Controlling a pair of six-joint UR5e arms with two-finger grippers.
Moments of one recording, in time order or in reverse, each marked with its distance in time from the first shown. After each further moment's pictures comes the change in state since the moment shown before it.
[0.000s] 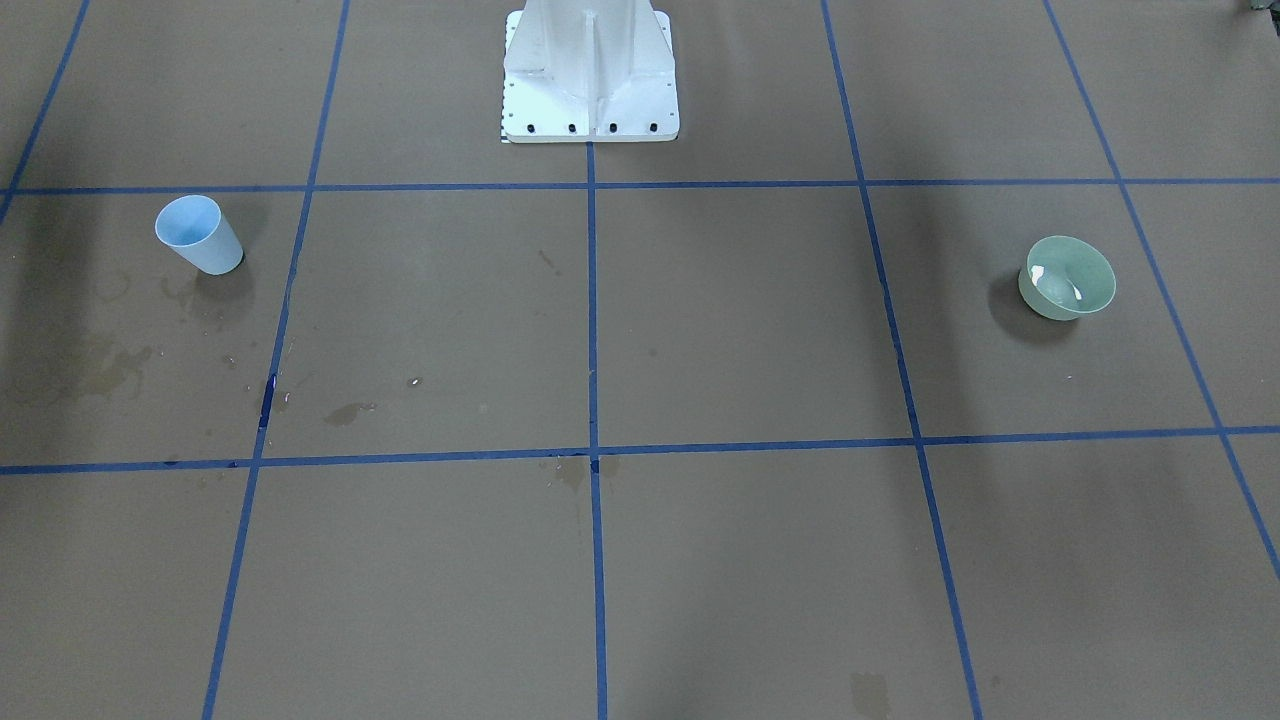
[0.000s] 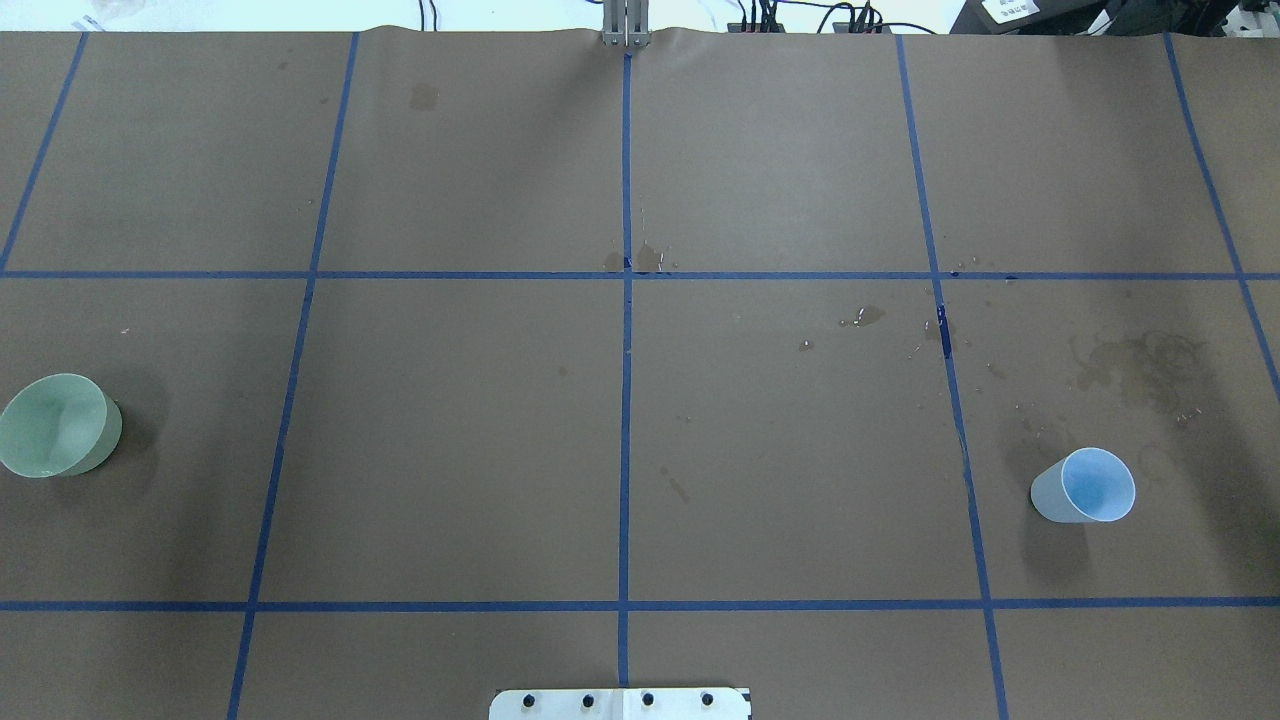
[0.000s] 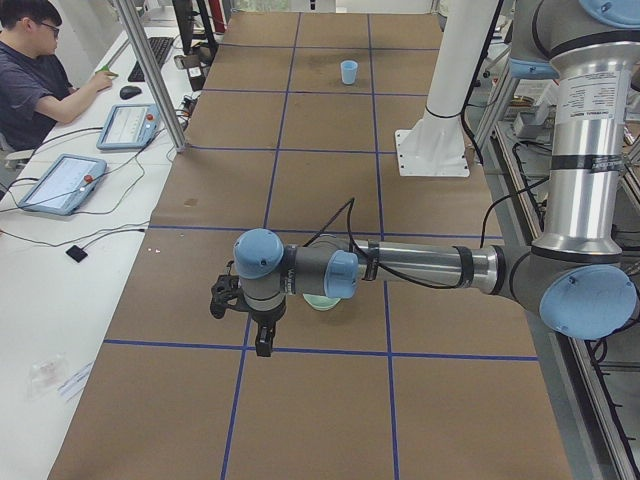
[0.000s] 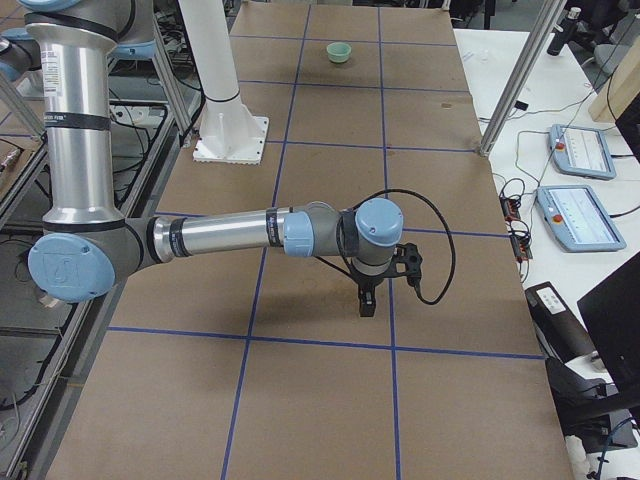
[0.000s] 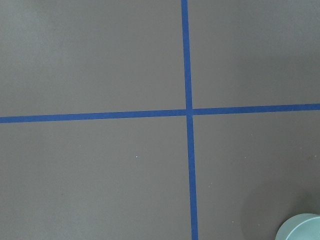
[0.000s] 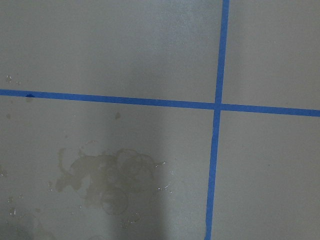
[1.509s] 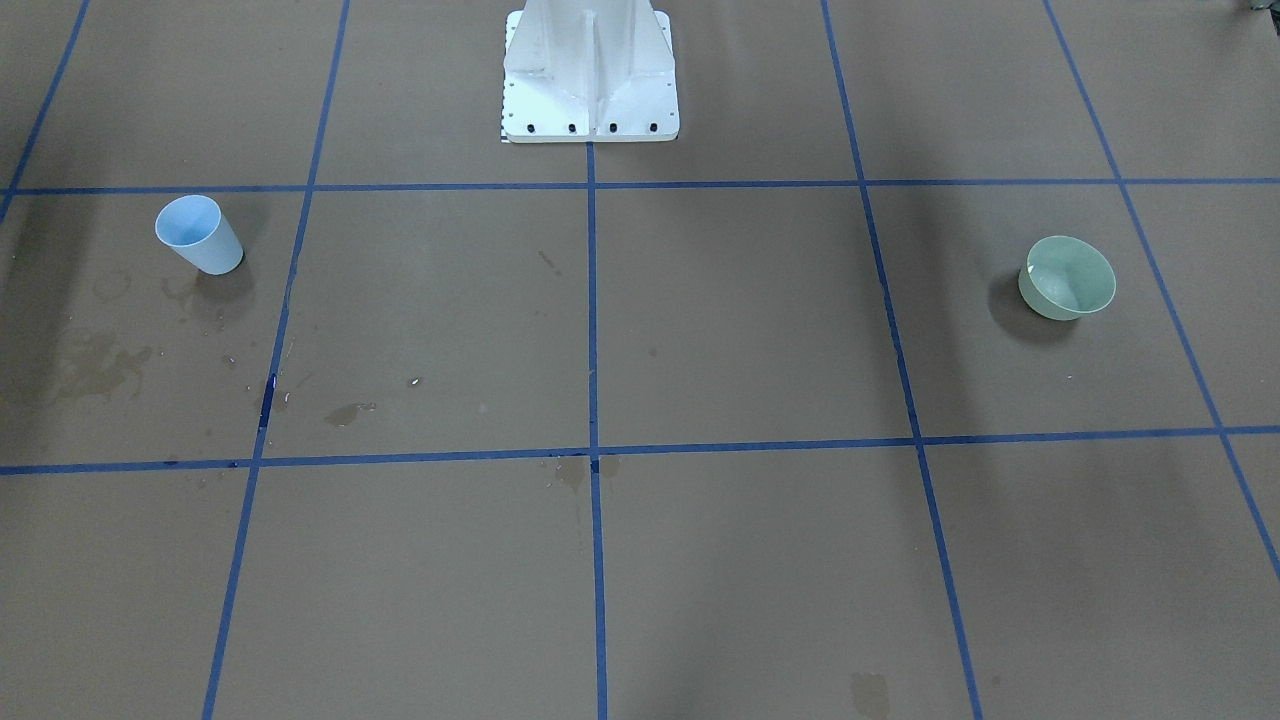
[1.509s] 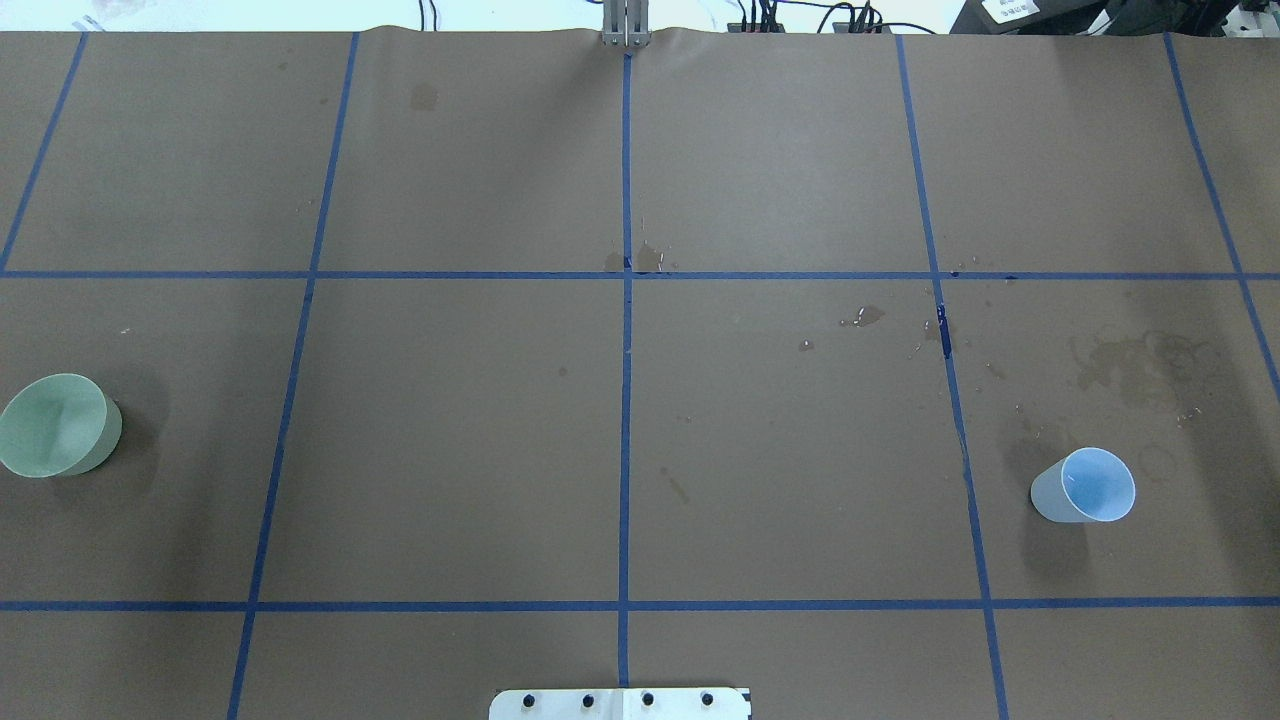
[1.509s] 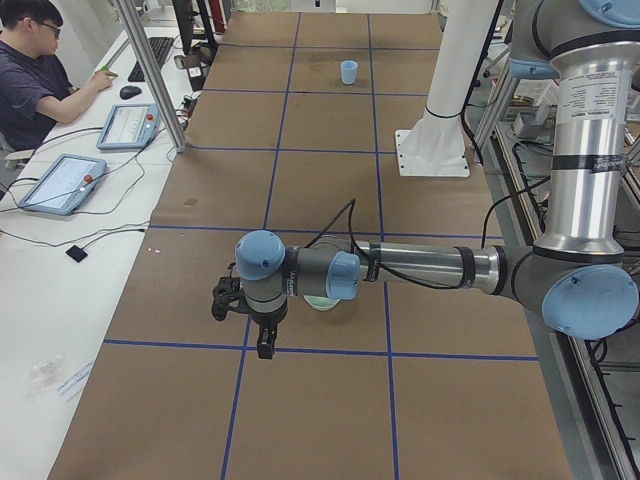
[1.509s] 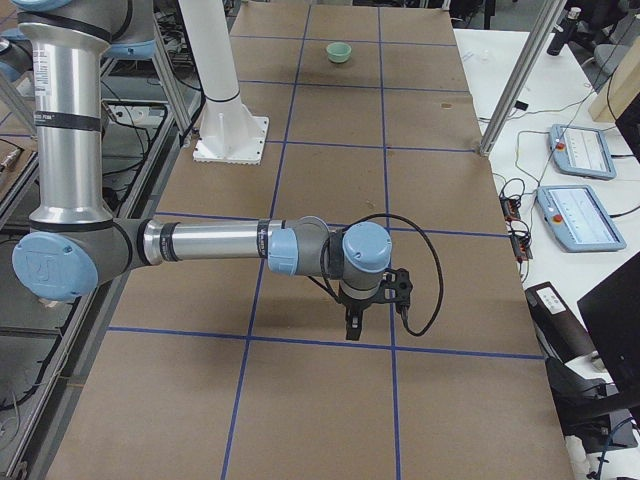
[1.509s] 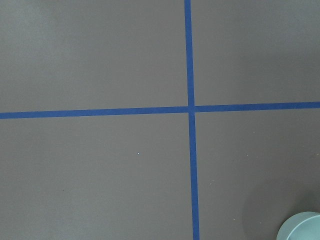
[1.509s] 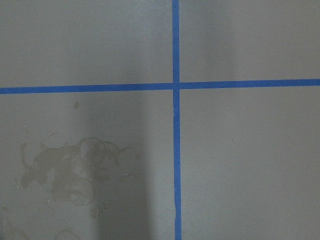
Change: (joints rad) left arm -0.002 0.005 0.002 0.000 0.006 0.001; right arm 0.062 -0.043 -0.034 -0.007 -0.018 -0.005
